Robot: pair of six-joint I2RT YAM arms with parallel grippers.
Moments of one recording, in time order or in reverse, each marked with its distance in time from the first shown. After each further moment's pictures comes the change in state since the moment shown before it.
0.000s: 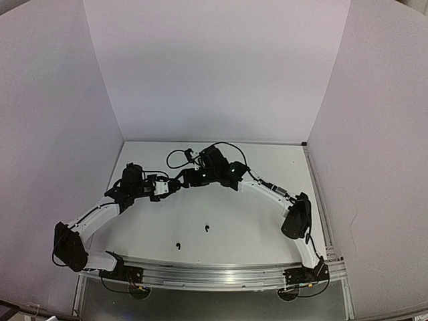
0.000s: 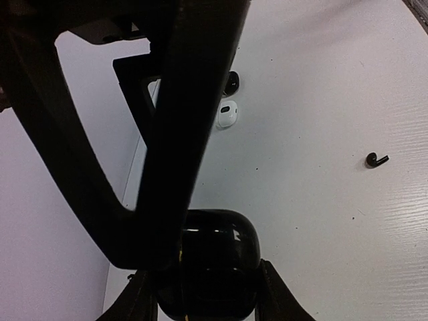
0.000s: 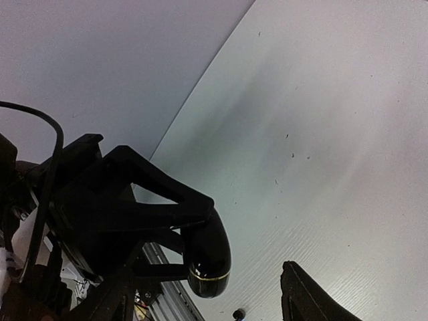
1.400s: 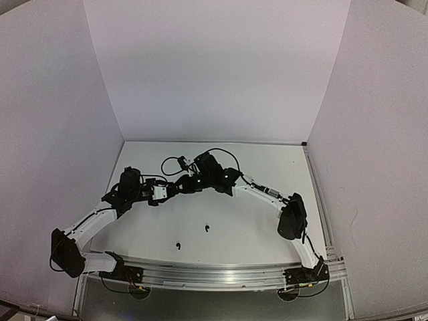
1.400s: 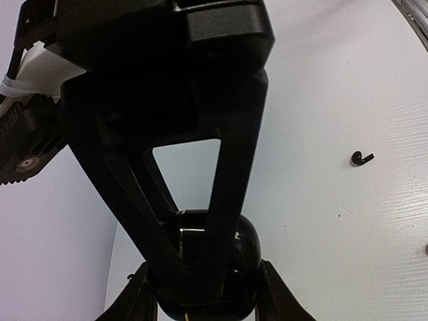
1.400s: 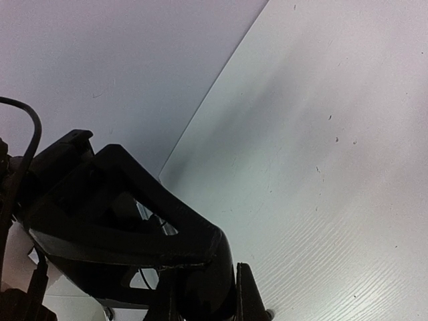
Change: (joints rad) left arm -0.022 -0.079 -0.044 -0.030 -0.006 0.000; right arm 0.032 0.045 -0.049 0.127 -0.108 0.061
